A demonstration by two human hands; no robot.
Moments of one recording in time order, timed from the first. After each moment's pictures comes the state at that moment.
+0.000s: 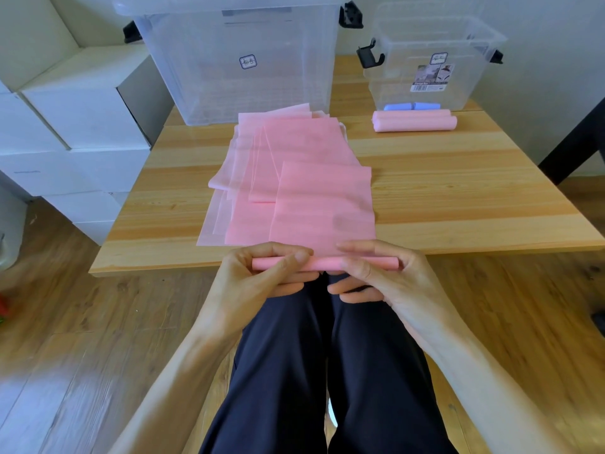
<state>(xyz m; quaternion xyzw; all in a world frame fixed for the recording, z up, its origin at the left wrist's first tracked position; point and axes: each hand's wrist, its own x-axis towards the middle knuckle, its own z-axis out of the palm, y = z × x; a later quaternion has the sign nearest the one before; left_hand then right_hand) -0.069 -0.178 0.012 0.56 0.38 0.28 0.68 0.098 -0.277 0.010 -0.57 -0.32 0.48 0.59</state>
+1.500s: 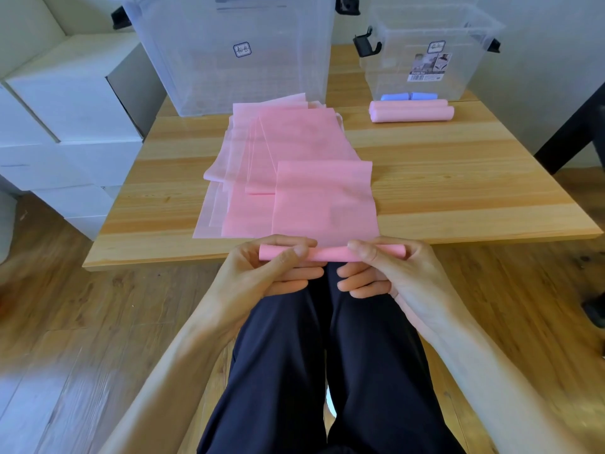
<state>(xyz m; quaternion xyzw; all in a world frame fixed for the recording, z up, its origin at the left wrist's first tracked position) -0.069 -0.176 0.008 0.56 0.36 0.23 0.71 0.099 -0.279 0.011 -0.59 -0.28 0.47 0.60</state>
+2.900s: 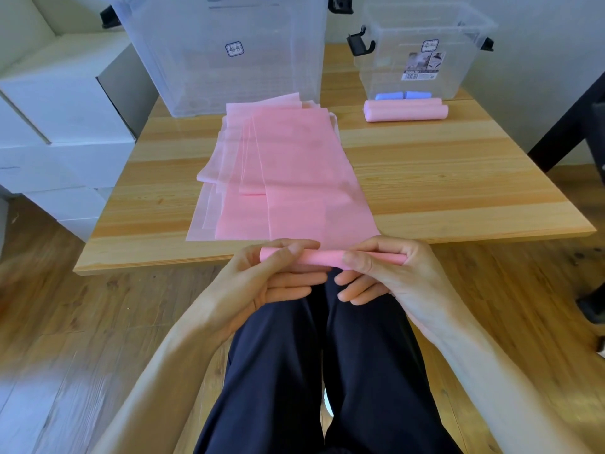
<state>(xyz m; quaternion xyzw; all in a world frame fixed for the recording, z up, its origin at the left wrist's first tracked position) -0.067 -0.170 0.006 0.54 0.32 0.16 0.77 0.106 -0.283 0.014 -0.61 -0.33 0.46 0.55</state>
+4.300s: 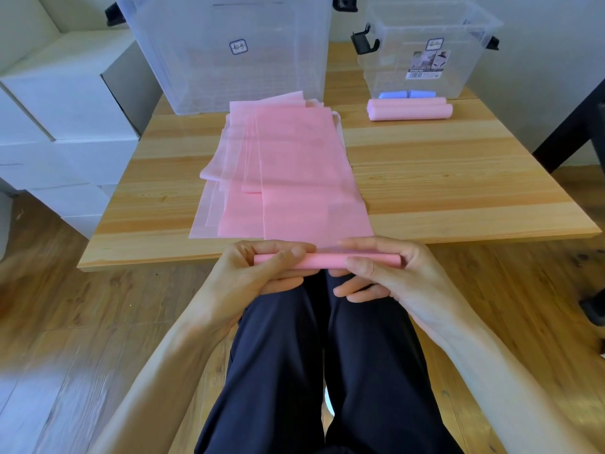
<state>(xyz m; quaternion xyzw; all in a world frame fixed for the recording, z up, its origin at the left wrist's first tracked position) -0.070 -0.170 0.007 0.56 0.35 0.20 0.73 0.108 -0.284 0.010 -0.59 -0.35 0.49 0.54</state>
